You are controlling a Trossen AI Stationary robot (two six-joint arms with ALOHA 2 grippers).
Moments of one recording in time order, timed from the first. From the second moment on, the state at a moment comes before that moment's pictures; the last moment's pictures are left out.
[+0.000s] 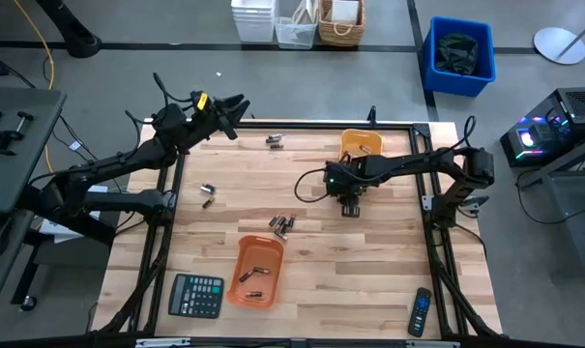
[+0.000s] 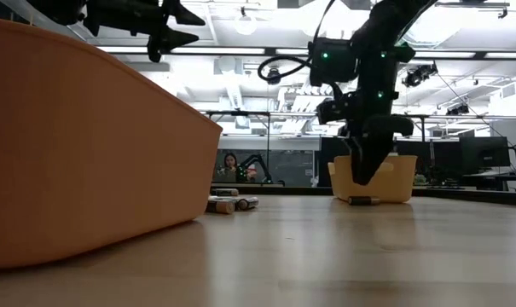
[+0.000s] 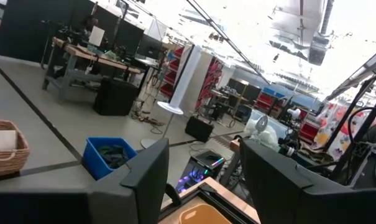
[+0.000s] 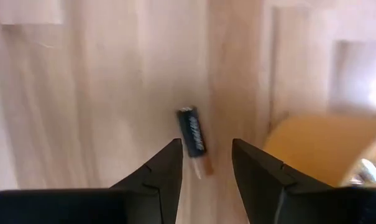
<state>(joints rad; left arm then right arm) 0.59 1.03 0.72 0.46 -0.04 -0.39 -0.19 1.66 1.02 -0.72 0.07 -0.19</state>
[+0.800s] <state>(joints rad) 0.59 1.03 0.72 0.43 -0.04 -0.38 -0.10 1.80 1.03 -0.68 0.05 -0.18</state>
